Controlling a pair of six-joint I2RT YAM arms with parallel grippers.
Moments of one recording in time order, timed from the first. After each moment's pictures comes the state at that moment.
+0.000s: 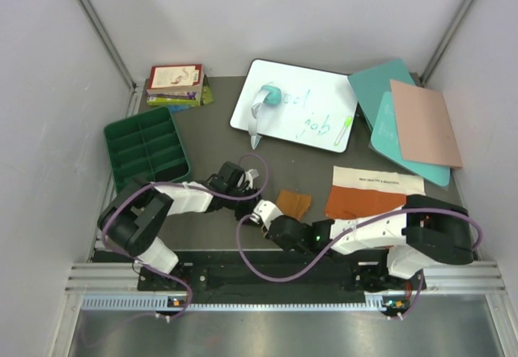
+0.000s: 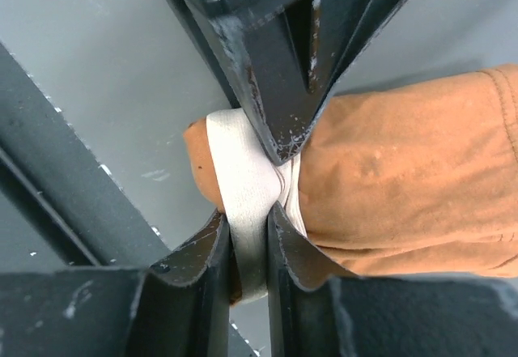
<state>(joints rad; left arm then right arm) -0.63 1.60 0.61 0.01 0.64 -0.78 1.37 1.49 0.62 0.03 0.39 0.20</state>
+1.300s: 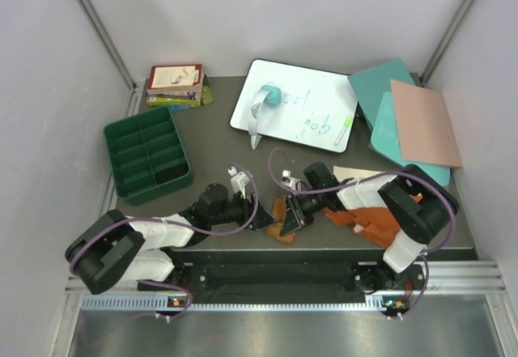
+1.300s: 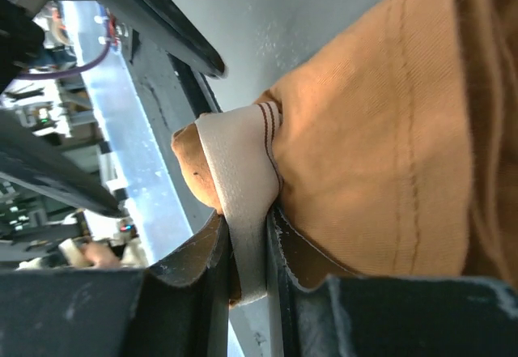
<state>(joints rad) -0.75 1.25 0.25 0.60 0.45 -0.74 0.69 1.65 0.62 0.06 -0.88 0.45</state>
